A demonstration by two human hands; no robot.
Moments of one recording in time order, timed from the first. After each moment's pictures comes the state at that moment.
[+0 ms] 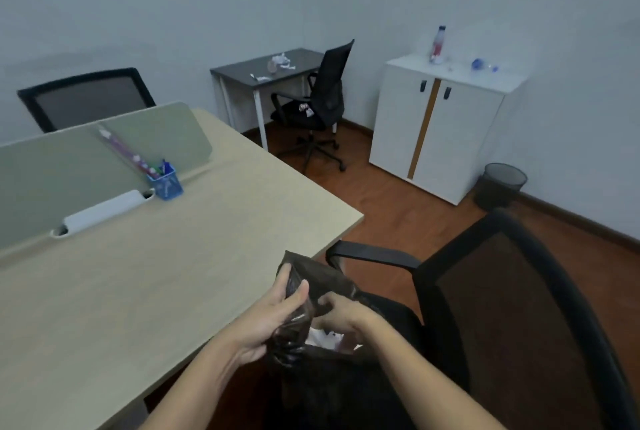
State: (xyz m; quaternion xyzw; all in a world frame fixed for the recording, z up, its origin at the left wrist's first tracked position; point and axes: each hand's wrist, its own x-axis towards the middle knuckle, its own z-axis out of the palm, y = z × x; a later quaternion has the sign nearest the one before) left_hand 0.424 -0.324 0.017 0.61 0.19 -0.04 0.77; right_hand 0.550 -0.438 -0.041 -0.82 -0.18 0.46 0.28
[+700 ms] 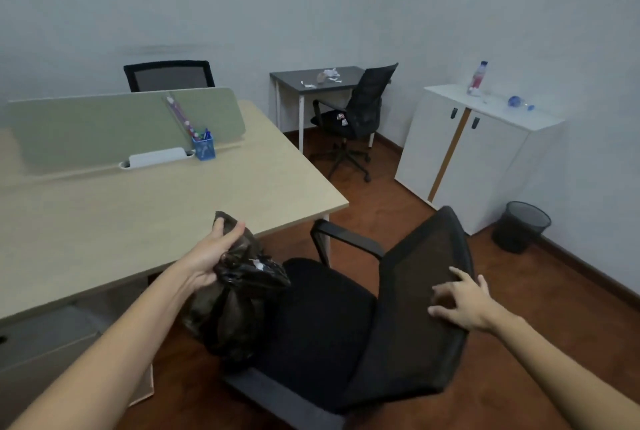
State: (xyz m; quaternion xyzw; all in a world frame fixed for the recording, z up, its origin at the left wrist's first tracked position) left_hand 0.369 -0.451 0.053 0.51 0.36 0.21 0.75; right_hand 0.676 -0.784 -0.003 -0.89 -0.41 0.18 -0.04
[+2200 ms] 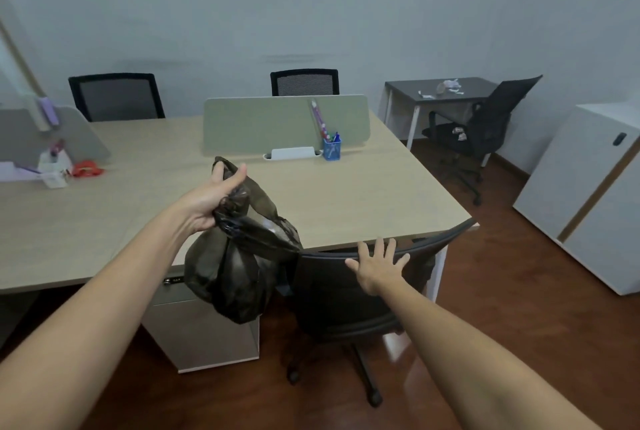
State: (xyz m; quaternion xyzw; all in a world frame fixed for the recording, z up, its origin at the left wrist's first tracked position) left_hand 0.136 -0.338 0.148 0.53 0.41 0.35 0.65; right_hand 0.394 -0.455 -0.017 -0.84 -0.51 0.17 0.01
